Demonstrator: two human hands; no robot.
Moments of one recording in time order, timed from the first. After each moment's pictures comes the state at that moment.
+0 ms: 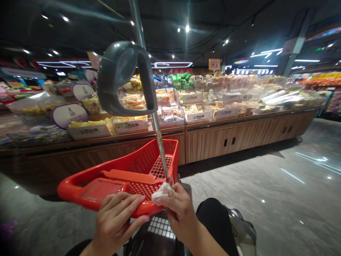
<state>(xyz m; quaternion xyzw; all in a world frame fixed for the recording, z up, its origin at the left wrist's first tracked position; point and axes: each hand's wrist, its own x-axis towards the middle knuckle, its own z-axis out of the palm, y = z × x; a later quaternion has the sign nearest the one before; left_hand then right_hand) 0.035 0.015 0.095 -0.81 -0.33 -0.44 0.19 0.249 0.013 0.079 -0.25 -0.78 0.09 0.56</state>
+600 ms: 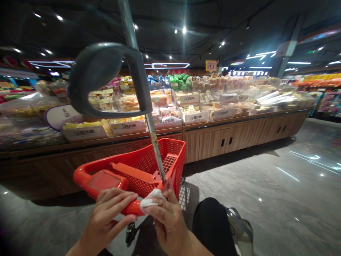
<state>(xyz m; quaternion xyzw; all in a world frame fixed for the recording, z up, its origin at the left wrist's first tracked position) 0.006 0.034 0.107 -0.87 -0.27 -0.36 0.21 0.229 0.001 0.074 -0.24 -0.79 0.06 0.56</state>
